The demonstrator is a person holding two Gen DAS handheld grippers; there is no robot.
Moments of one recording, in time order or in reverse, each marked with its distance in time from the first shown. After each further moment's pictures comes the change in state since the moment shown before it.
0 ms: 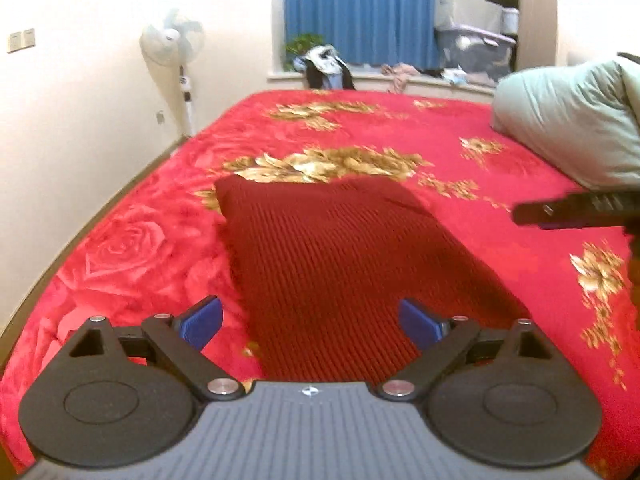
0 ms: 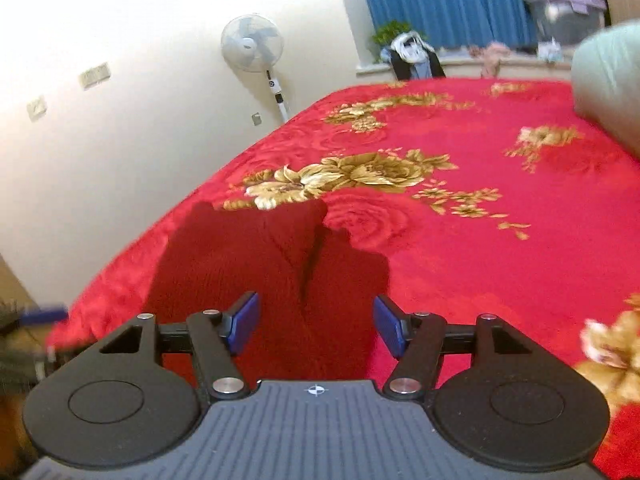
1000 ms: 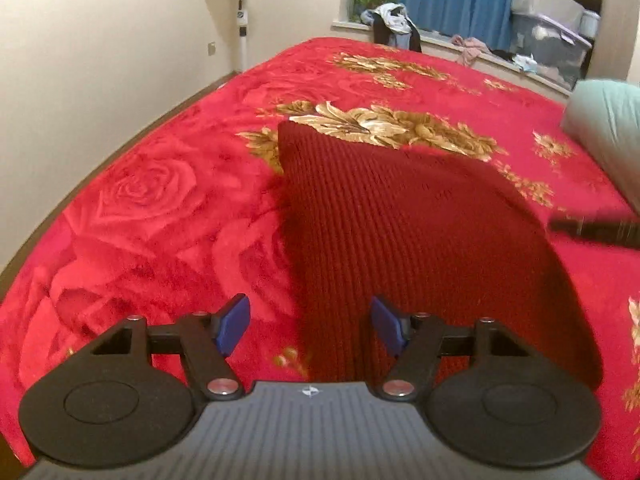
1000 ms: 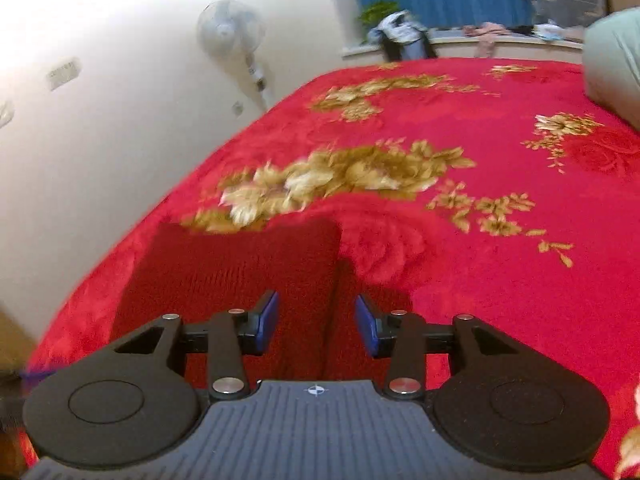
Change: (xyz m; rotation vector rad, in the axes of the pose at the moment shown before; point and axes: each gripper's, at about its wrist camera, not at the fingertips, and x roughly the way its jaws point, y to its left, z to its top) left arm 0.085 0.041 0.021 -0.153 0.188 0.095; right arm 0.092 0.013 0.005 -0.153 0.147 -0.131
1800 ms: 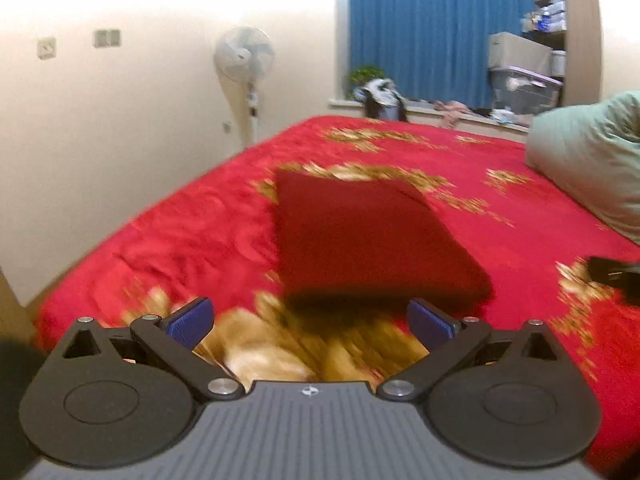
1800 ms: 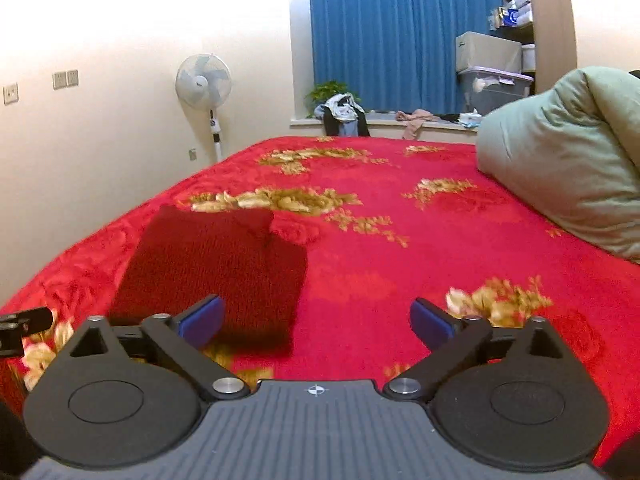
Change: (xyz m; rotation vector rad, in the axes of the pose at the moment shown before) left arm -0.202 -0.072 -0.158 0.008 -0.274 0.025; right arm -0.236 0.026 -0.174 0.024 -0.320 -0.214
